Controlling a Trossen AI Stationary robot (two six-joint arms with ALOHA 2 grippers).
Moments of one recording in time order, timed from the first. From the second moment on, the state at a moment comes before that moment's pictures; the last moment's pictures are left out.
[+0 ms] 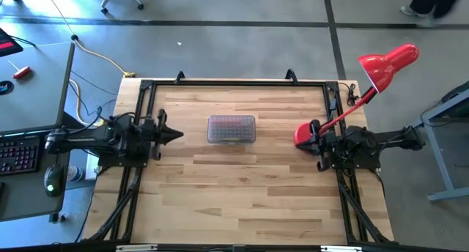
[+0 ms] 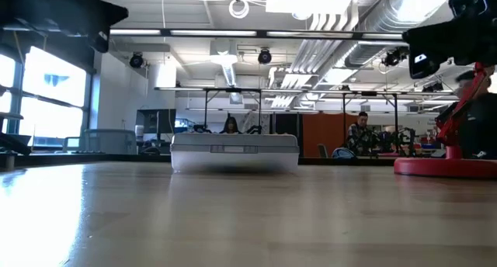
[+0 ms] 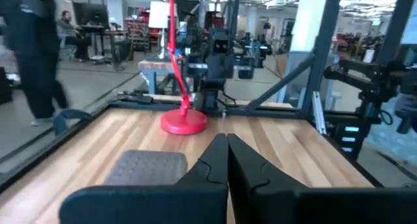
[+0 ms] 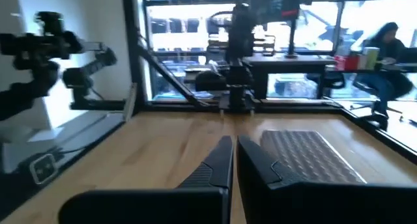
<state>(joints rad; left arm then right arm) 0.04 0.17 0.24 -0.02 0.03 -0.05 0.12 0.03 0.02 0.10 0.01 0.03</state>
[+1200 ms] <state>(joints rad) 0.04 0.20 0.02 -0.01 0.01 -0.08 0.12 0.04 0.02 0.03 0.18 0.09</state>
